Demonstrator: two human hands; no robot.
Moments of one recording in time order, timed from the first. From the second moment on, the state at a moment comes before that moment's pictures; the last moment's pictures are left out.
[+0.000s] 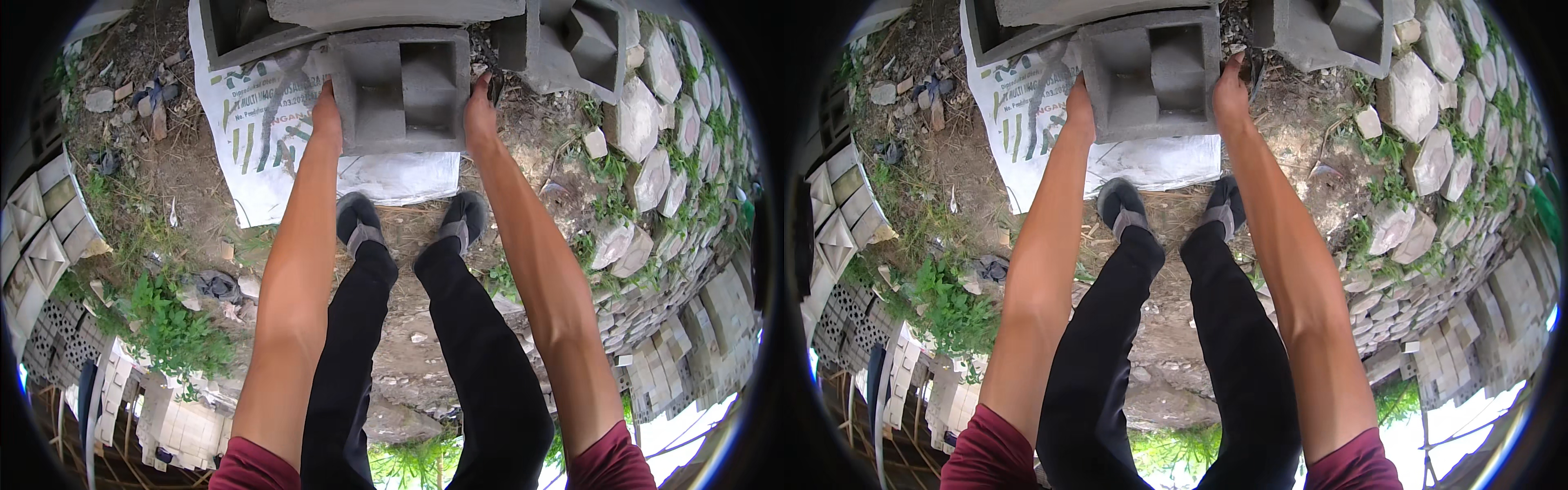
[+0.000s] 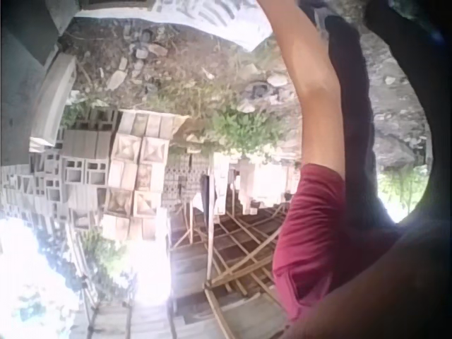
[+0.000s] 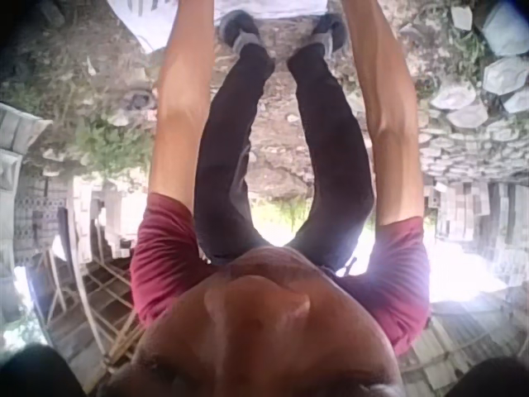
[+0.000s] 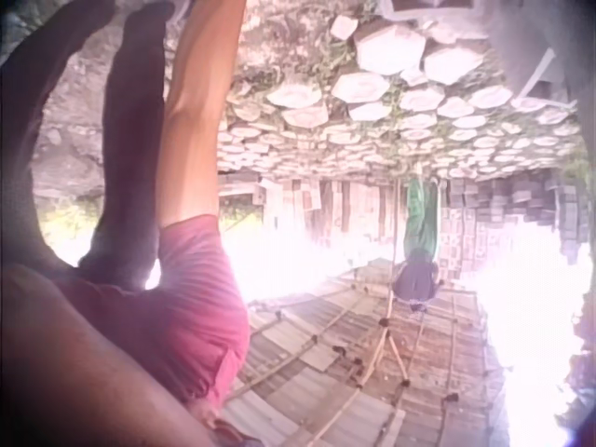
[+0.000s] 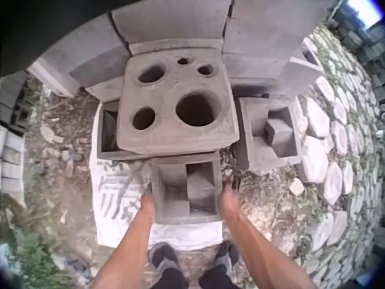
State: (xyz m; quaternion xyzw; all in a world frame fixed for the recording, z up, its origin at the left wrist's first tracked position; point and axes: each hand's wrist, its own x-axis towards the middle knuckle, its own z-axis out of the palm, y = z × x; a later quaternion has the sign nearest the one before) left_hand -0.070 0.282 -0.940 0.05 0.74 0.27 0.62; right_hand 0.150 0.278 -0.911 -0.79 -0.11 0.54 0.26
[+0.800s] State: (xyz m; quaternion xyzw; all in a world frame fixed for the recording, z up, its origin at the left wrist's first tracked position) left_hand -0.046 0.145 -0.539 0.09 0.64 0.33 0.69; right_hand 0.192 0.168 -0.531 -0.66 0.08 0.68 0.31
